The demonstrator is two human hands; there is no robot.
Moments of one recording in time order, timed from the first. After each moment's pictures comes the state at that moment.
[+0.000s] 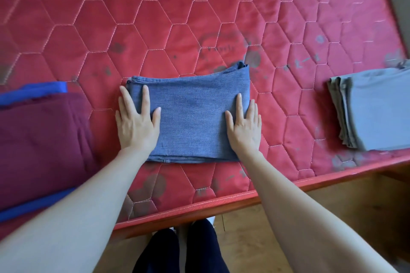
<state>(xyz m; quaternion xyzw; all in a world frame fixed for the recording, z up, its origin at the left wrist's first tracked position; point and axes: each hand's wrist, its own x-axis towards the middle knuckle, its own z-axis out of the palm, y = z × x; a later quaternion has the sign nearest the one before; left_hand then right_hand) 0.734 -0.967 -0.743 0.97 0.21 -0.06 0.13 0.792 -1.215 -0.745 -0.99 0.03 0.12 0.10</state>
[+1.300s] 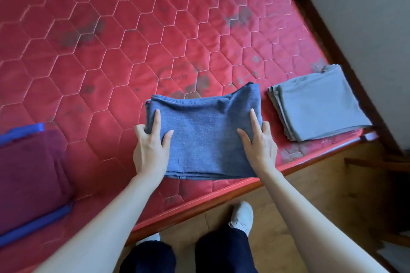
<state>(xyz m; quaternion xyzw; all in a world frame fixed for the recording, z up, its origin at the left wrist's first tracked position) 0.725 -1.081 -0.631 0.92 0.19 0.00 0.33 0.762 -1.336 -0.625 -0.99 0.08 0.00 0.15</state>
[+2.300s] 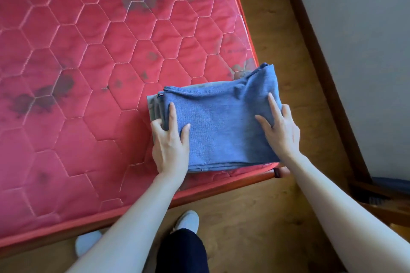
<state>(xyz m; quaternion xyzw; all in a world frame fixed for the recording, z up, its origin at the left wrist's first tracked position) 0.885 -1.555 -0.637 0.91 0.25 0.01 0.33 0.969 -1.801 -0.639 -0.99 -0.01 0.03 0.14</state>
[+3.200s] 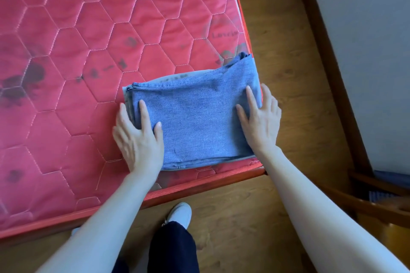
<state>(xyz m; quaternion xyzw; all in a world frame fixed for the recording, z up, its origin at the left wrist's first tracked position) 0.888 -1.556 -0.671 0.95 0.26 0.03 0.18 0.981 -1.794 -0.676 -0.99 -0.05 -0.09 0.09</state>
